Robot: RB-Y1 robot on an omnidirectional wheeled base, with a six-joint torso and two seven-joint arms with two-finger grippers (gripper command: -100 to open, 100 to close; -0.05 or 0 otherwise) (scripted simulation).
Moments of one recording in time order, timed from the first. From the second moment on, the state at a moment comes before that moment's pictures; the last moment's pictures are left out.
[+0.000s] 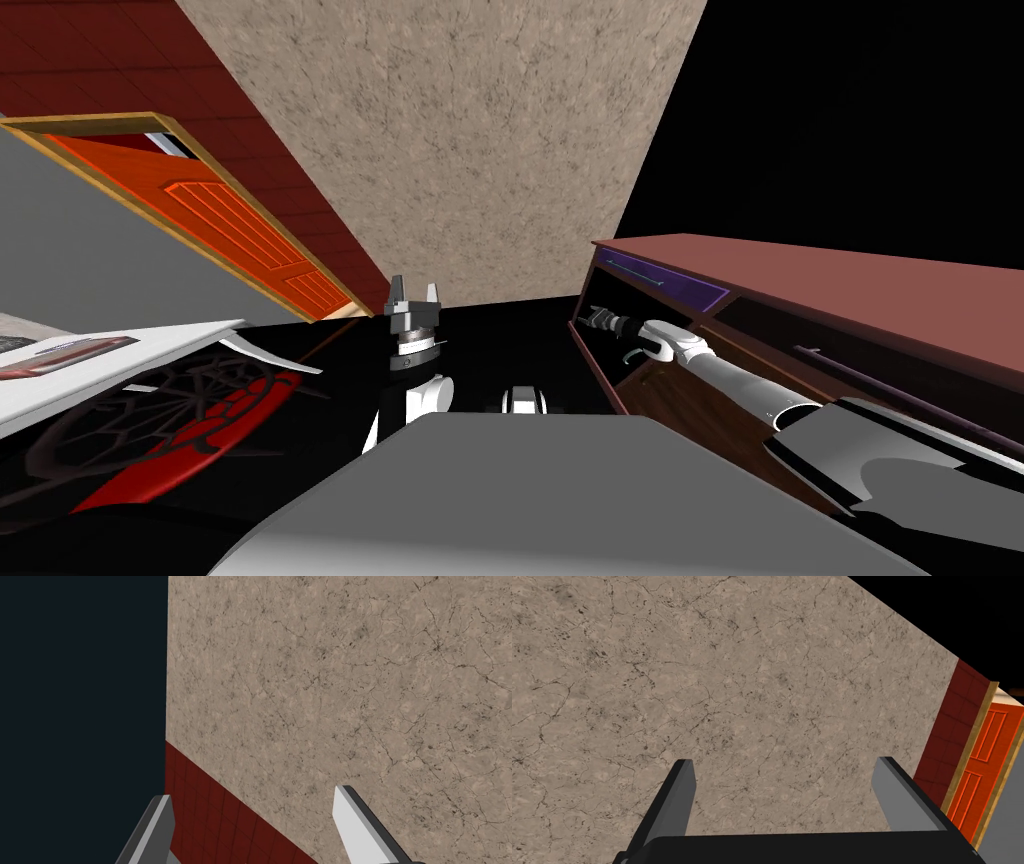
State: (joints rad) left arm 0.48 -0.05 -0.06 -2.38 0.04 -0.43 0.13; right arm -0.30 -0.93 0.47 -1.10 0.68 -0.41 0.35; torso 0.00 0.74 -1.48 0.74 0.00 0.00
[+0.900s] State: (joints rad) left arm 0.48 -0.05 -0.06 -2.38 0.04 -0.43 0.13; right arm -0.42 -1.06 0.52 -0.89 0.83 -0.36 0.46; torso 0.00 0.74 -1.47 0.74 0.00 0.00
